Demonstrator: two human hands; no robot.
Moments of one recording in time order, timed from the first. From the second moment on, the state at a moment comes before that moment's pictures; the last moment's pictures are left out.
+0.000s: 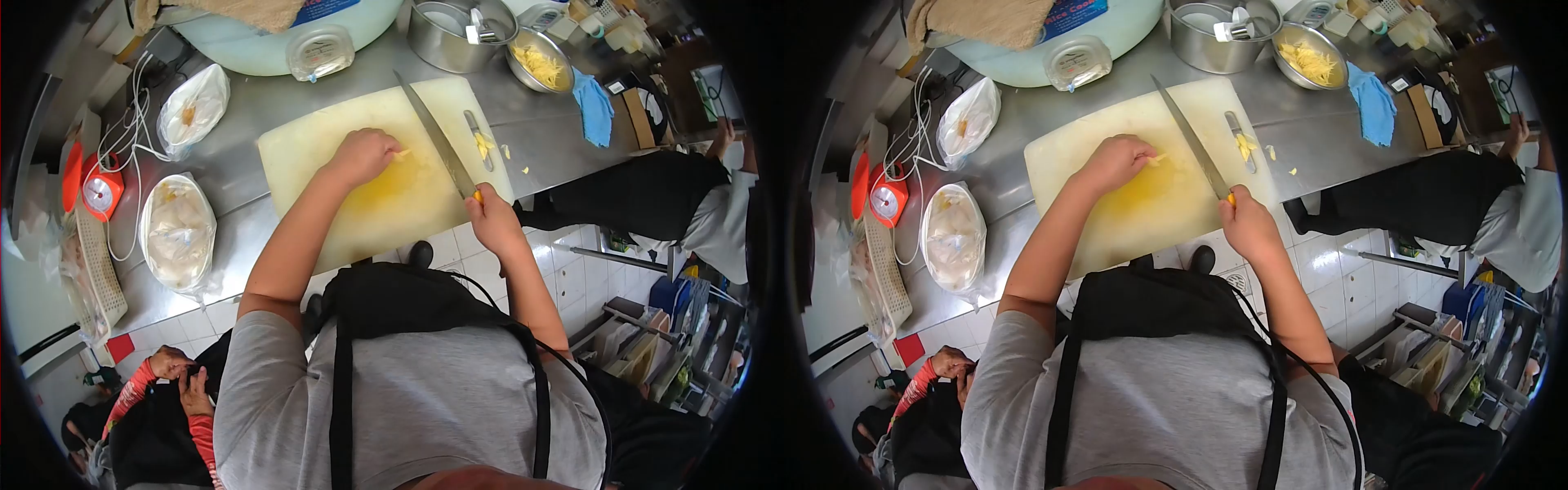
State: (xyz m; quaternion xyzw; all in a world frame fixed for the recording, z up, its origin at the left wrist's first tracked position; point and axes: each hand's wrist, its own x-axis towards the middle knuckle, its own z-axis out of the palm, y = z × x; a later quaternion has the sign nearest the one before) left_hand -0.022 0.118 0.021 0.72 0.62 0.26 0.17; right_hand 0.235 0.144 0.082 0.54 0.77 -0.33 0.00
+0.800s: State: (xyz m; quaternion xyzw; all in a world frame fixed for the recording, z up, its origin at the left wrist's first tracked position) left_hand -0.013 0.093 0.046 0.63 0.68 0.25 0.30; right_hand 0.286 0.157 0.059 0.60 0.71 -0.36 -0.09
